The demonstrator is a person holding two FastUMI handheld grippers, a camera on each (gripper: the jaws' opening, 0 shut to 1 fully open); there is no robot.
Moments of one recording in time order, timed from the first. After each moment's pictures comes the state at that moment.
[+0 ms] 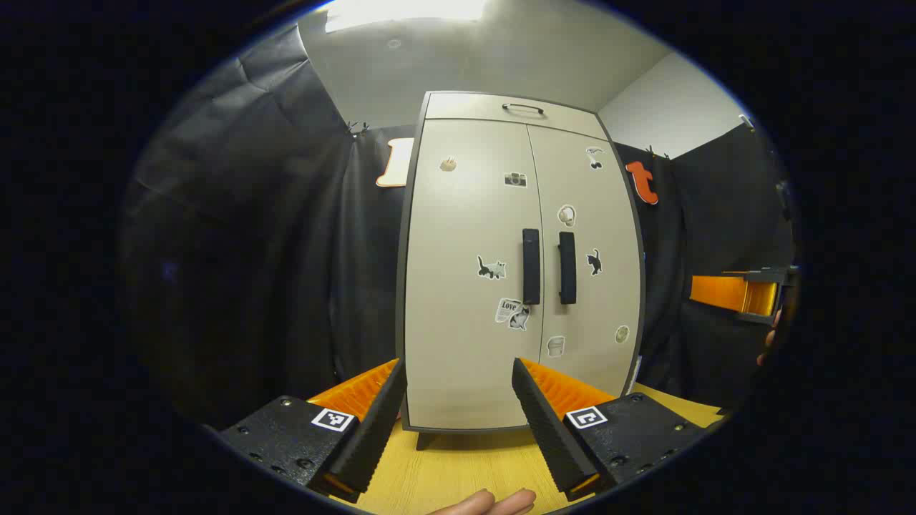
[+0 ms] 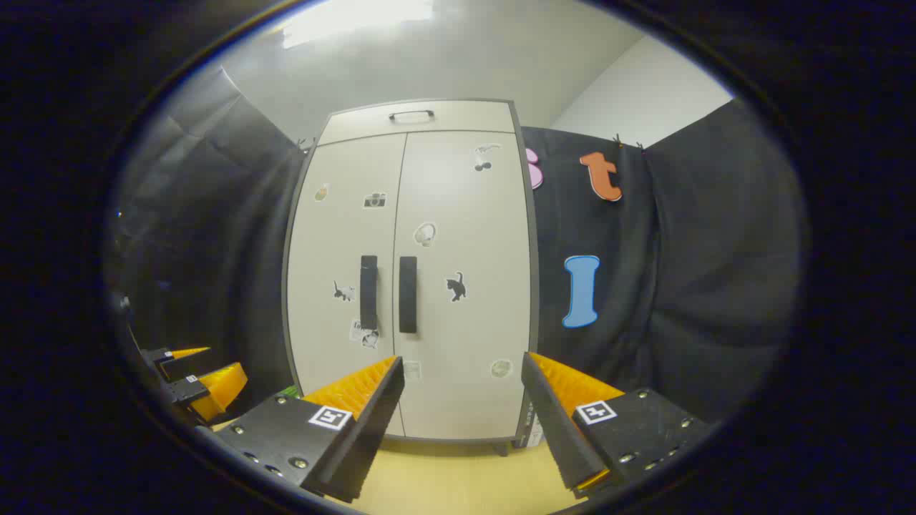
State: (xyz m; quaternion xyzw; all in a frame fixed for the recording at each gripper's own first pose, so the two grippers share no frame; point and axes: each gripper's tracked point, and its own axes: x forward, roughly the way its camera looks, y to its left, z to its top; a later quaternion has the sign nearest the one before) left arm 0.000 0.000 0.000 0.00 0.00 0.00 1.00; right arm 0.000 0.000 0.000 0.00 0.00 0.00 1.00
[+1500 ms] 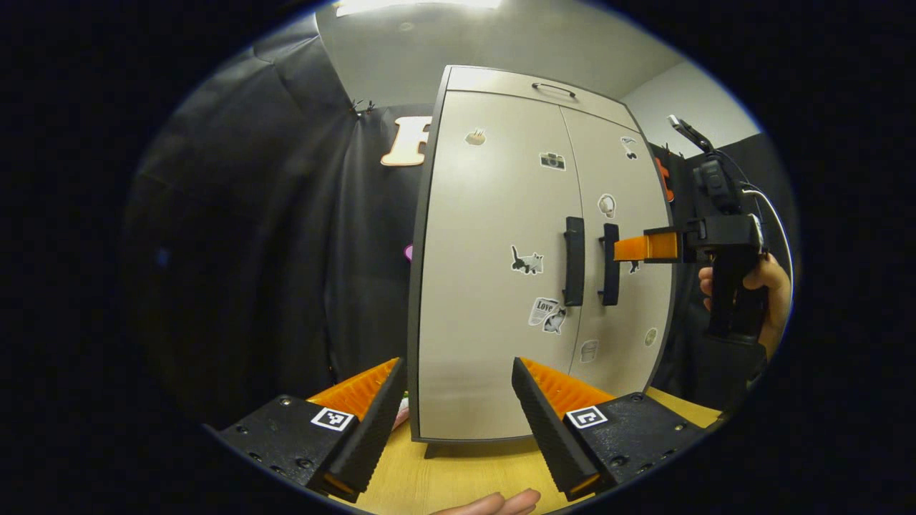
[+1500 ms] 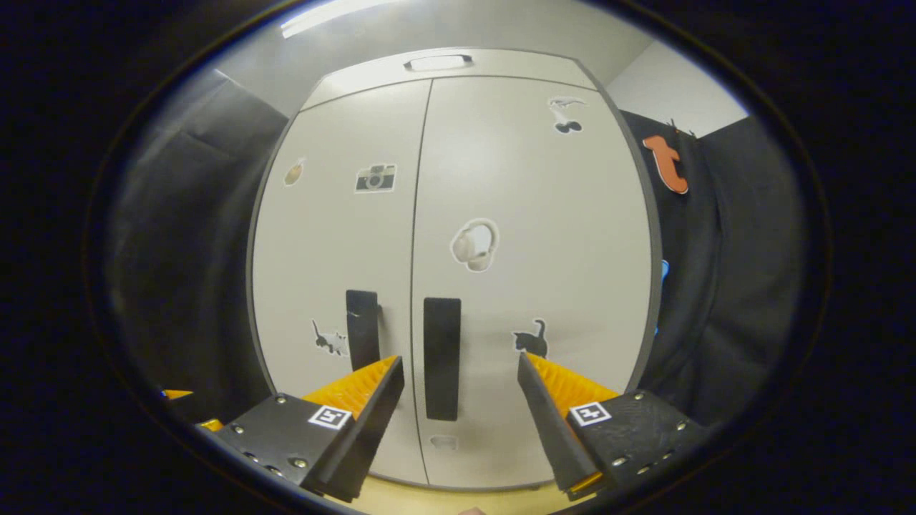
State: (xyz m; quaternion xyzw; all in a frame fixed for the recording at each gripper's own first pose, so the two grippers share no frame) left arm 0.070 0.049 -0.018 -0.02 0.04 -0.01 1.00; right arm 0.216 0.088 0.035 -0.01 0.03 0.05 1.00
